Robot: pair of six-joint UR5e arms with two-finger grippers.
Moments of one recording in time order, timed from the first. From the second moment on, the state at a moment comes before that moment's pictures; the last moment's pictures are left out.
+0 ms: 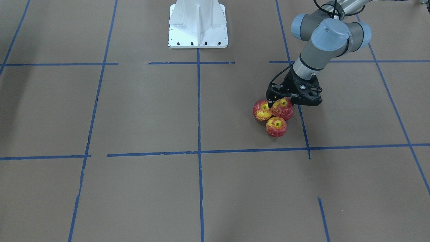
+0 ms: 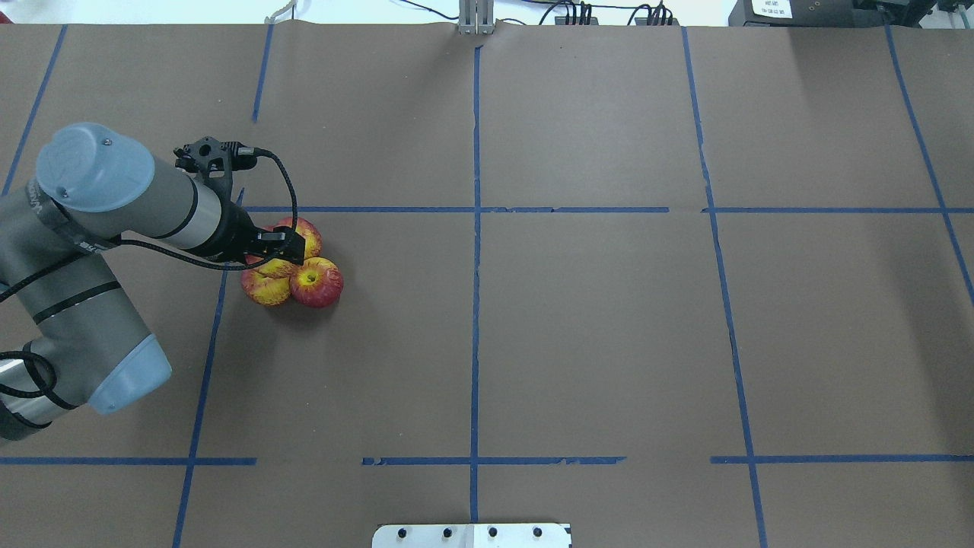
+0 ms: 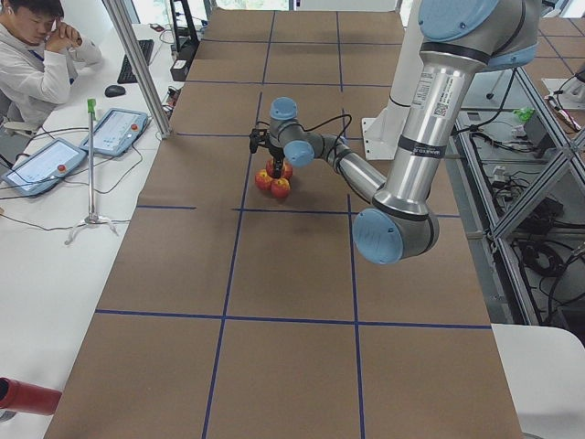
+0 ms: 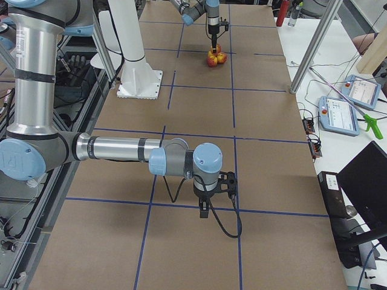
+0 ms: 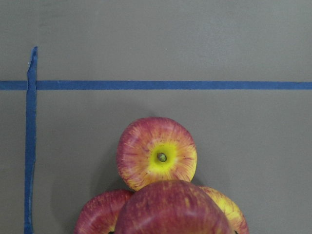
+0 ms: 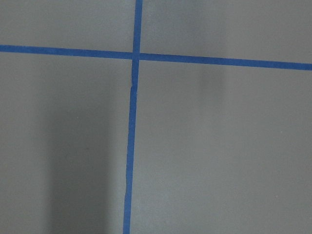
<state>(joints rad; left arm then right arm) -0.72 -1.88 -1.80 -1.93 -2.02 -1.10 1.59 -1.71 1.71 -1.58 2.29 -0.06</state>
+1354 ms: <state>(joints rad) -0.74 -1.84 -1.92 -1.85 -2.02 -1.09 1.59 -1.71 1.71 -1.58 2.29 -0.06</state>
